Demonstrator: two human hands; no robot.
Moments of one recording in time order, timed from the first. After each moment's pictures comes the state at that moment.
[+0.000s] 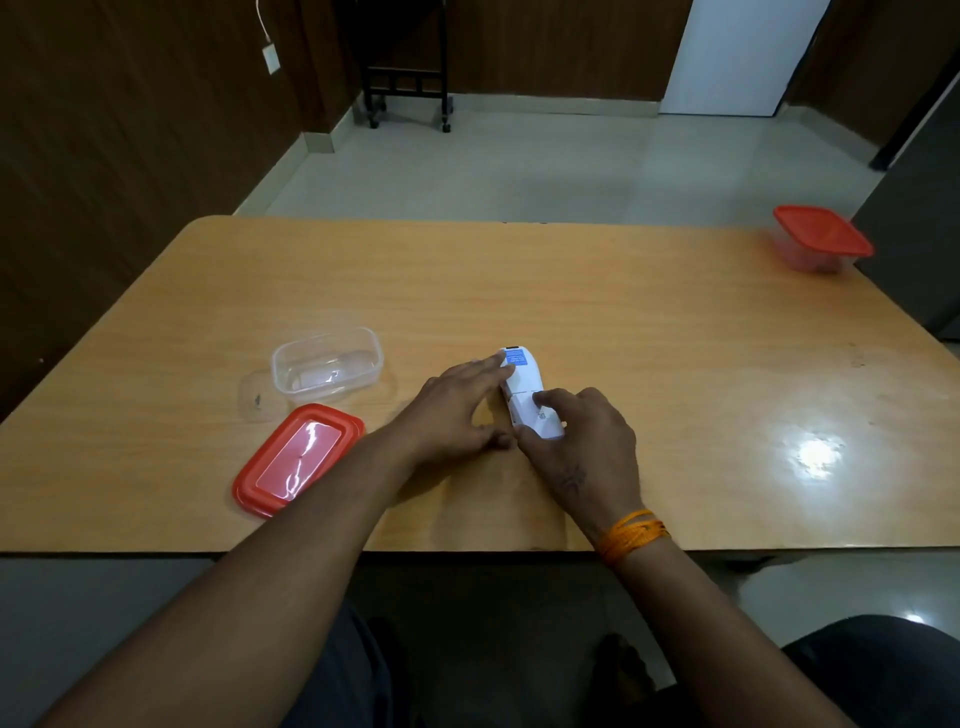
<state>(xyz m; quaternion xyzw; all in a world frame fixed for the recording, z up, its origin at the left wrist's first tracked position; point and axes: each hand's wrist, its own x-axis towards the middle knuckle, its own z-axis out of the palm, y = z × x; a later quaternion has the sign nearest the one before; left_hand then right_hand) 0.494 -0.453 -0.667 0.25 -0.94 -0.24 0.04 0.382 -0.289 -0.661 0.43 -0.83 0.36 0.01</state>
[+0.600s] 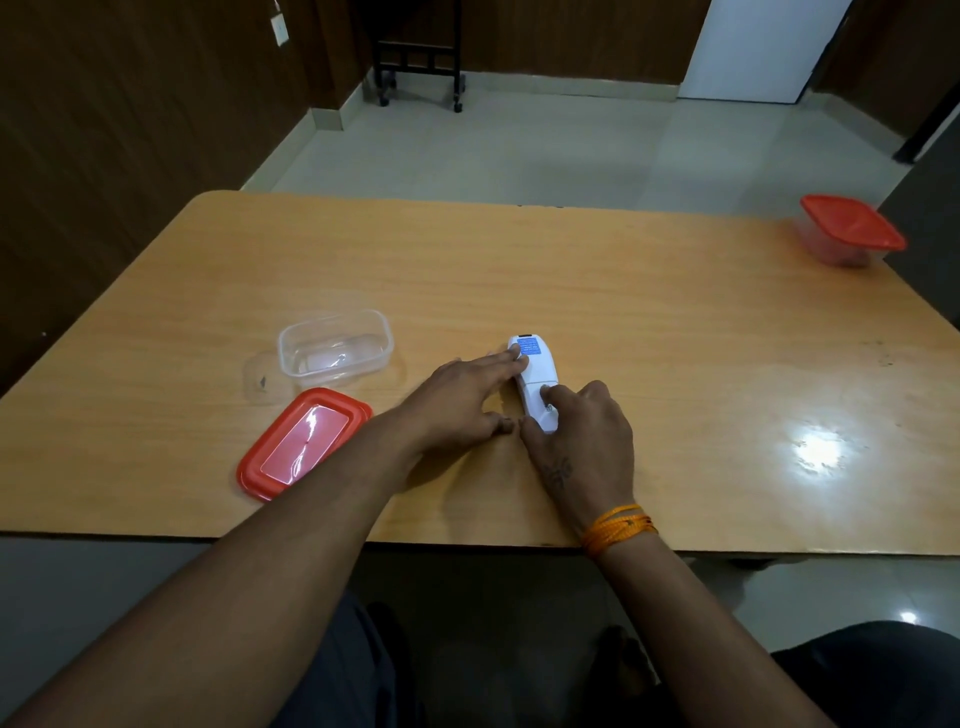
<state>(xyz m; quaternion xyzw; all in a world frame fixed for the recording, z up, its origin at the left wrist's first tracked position) 0.492 -0.458 -0.667 0.22 -0.94 -0.24 0.02 0.391 -0.305 -0.677 0.43 -0.85 0.31 0.03</state>
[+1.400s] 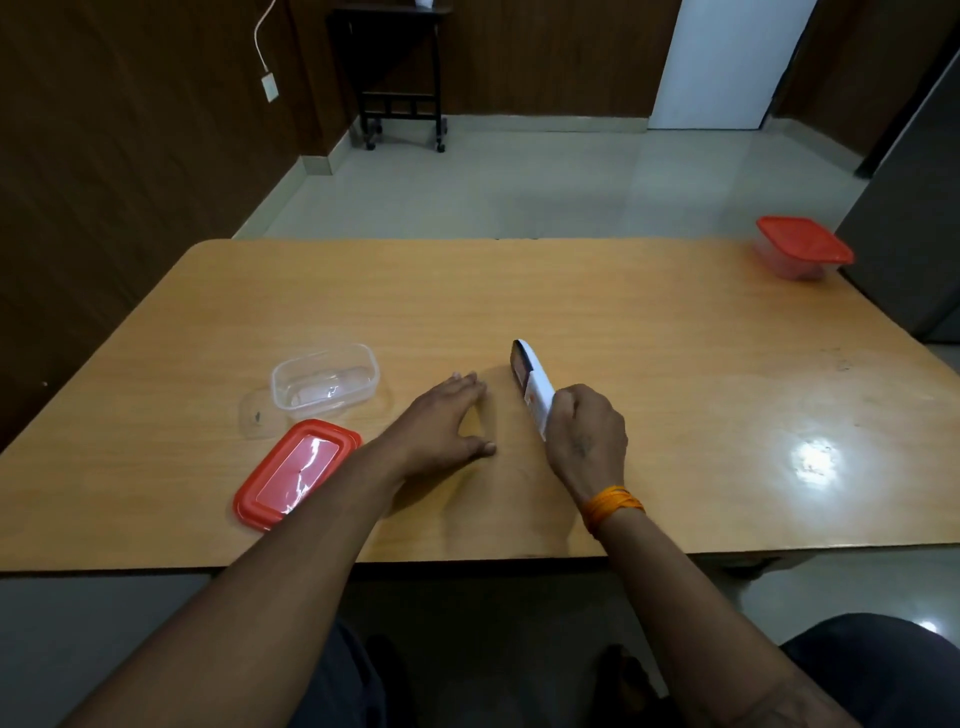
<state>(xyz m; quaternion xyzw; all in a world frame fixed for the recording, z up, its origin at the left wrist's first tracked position) 0.499 -0.456 -0.664 0.28 -0.93 -0.24 -0.01 0.363 -0.313 -0.657 0.26 -0.86 0.43 -0.09</state>
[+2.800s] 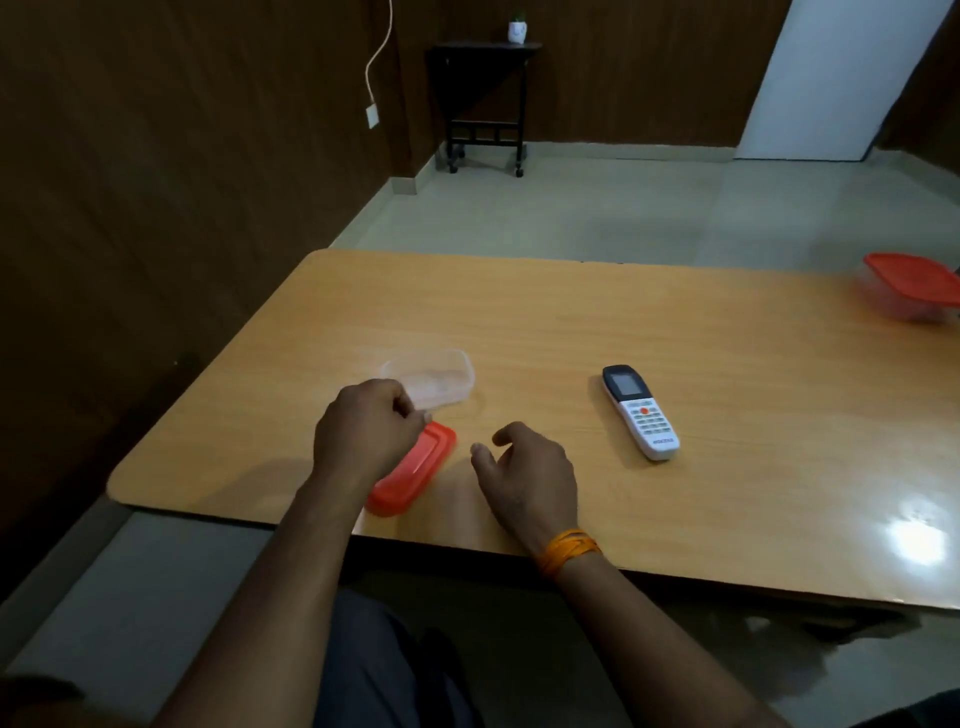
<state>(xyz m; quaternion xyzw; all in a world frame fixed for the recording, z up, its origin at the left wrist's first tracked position) 0.648 -0.456 -0.601 0.57 -0.78 -0.15 0.19 0.498 -0.353 -0.659 0.44 -0.82 0.35 -0.11</state>
